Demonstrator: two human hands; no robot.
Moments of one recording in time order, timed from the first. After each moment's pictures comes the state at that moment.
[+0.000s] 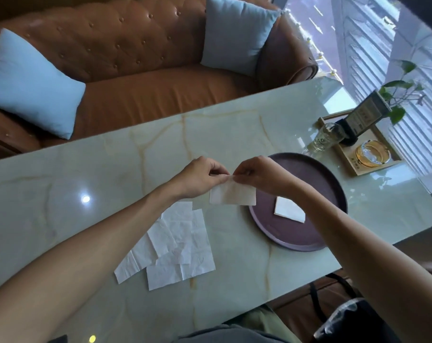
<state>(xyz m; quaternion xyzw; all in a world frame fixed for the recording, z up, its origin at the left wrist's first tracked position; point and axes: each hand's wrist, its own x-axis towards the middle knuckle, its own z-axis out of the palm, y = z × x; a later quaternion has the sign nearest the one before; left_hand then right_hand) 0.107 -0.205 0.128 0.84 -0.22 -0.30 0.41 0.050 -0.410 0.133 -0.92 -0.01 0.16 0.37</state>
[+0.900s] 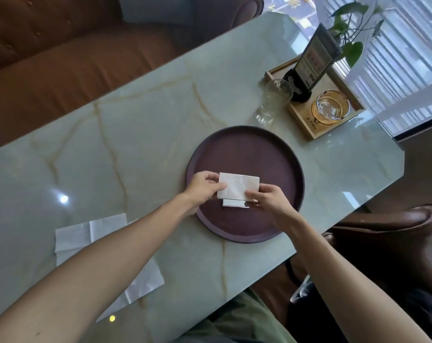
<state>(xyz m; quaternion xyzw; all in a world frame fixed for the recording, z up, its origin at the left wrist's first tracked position) 0.067 -0.411 -0.027 0.73 0.04 -0.48 0.48 -0.065 -0.574 -0.019 -0.59 0.43 0.14 0.67</state>
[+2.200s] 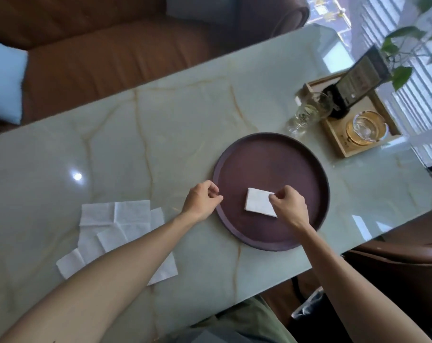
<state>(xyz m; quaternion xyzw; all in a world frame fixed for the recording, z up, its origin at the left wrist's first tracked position) 0.059 -0.343 -0.043 0.89 -0.04 -0.32 0.33 -0.044 -0.556 -0.017 -0.81 0.46 0.16 0.35</state>
